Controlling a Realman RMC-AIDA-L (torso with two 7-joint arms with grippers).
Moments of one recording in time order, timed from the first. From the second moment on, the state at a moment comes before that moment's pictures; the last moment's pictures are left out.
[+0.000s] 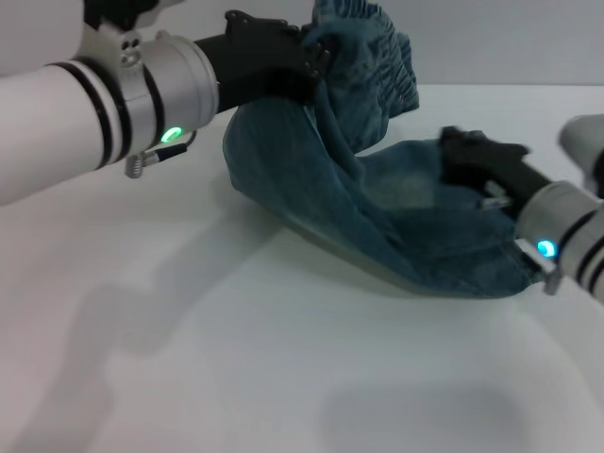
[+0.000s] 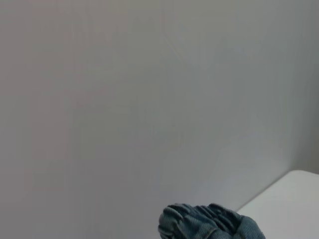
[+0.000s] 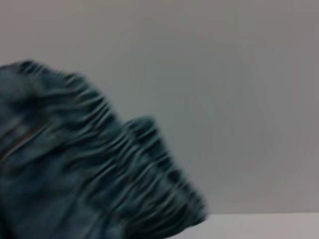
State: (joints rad) left arm -0.28 -2.06 -1.37 -1.64 2.29 -0.58 0.65; right arm 0.22 2.07 -1.94 -1.00 -0.07 -0.22 0.65
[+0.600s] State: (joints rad) left arm -0.25 -2.06 -1.37 -1.68 2.28 -0.57 0.65; right arm 0.31 2.08 -2.18 -1.00 -0.06 -0.23 0.82
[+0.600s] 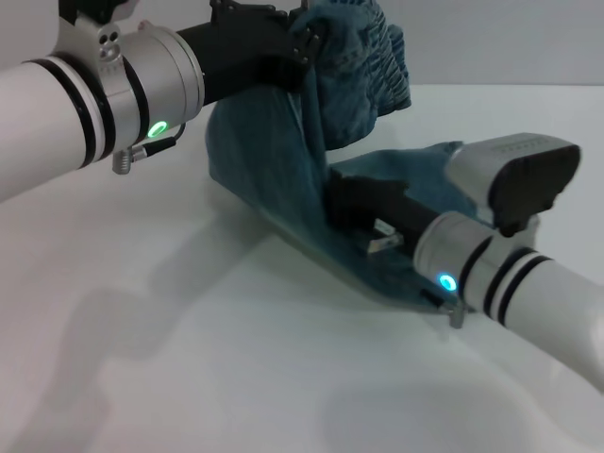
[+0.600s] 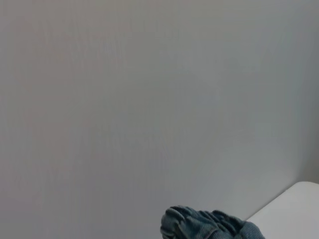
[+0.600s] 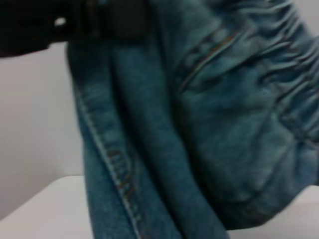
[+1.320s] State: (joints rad) left arm -0.17 -2.06 -1.37 -1.69 2.28 -0.57 0.69; right arm 0.30 2.07 -2.06 -0.94 -0.09 -0.22 0.85
